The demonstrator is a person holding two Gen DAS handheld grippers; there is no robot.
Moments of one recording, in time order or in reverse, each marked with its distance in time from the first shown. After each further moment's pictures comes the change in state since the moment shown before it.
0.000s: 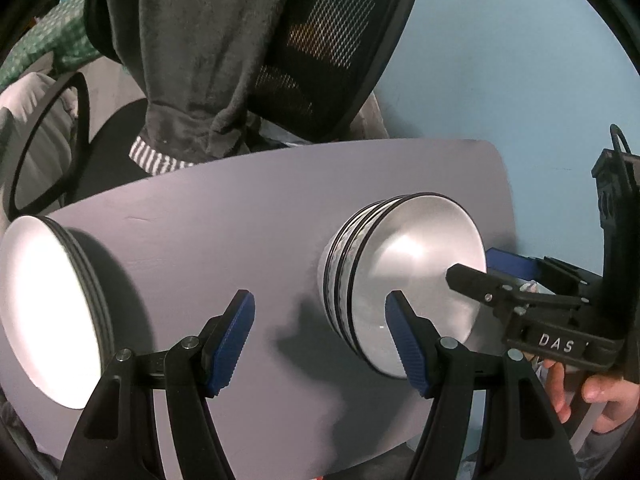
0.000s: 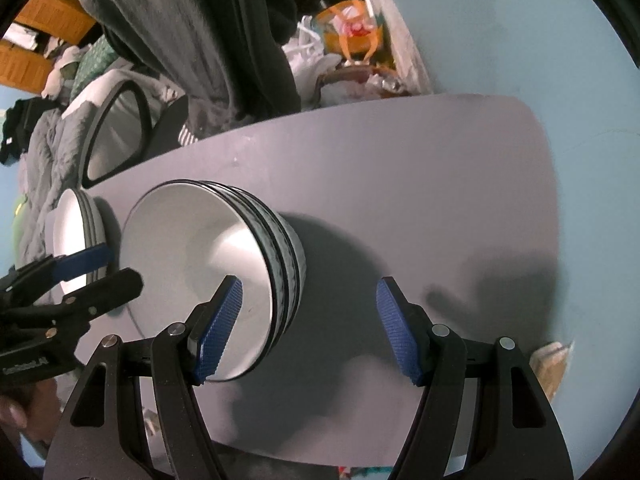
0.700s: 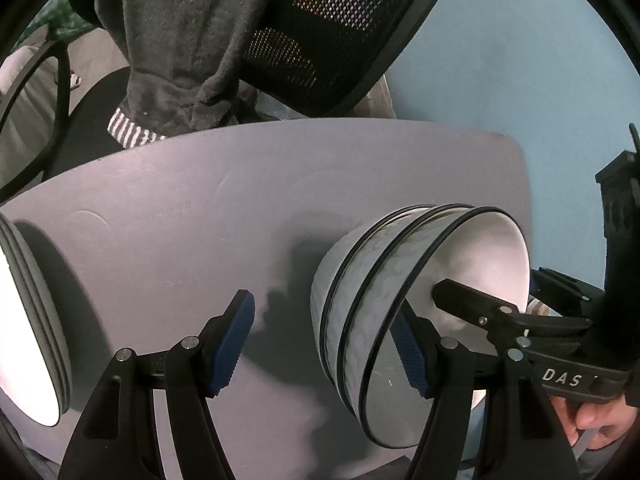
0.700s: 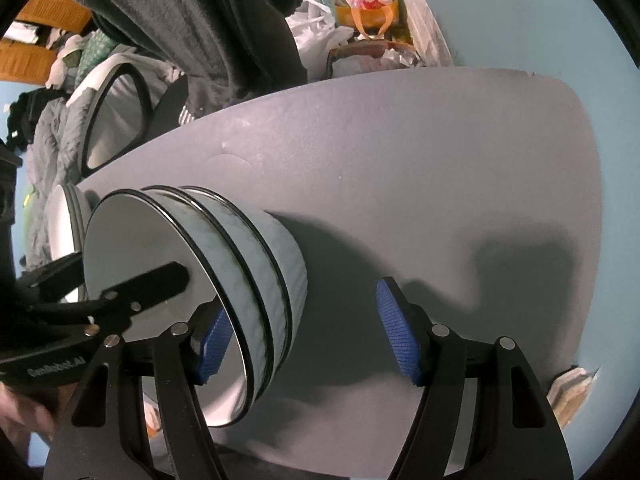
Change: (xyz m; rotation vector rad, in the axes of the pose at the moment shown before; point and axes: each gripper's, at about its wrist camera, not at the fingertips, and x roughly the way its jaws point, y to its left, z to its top) left arm 0.050 0.002 0.015 -0.059 0.071 -0.029; right arm 0.031 -0.006 0.016 0.005 0.082 0.055
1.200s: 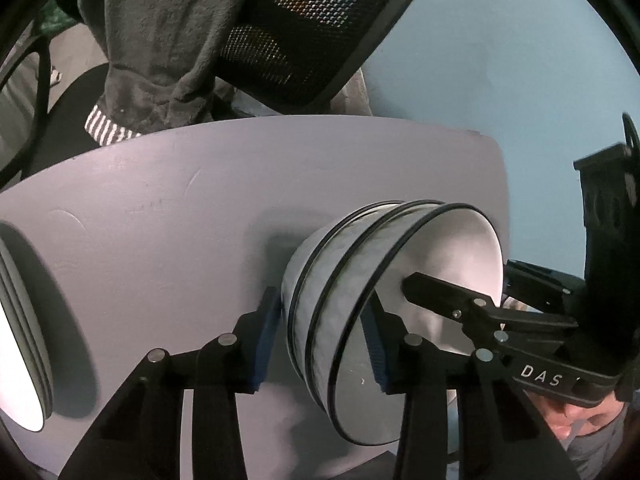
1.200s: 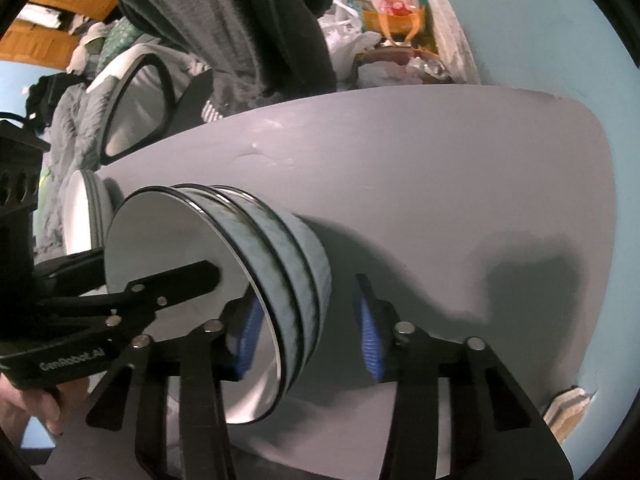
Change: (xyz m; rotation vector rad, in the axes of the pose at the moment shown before) left arm -0.001 -0.004 -0.001 0.021 0.007 -0.081; right arm 0.003 0.013 0.003 -0.066 0.000 0.056
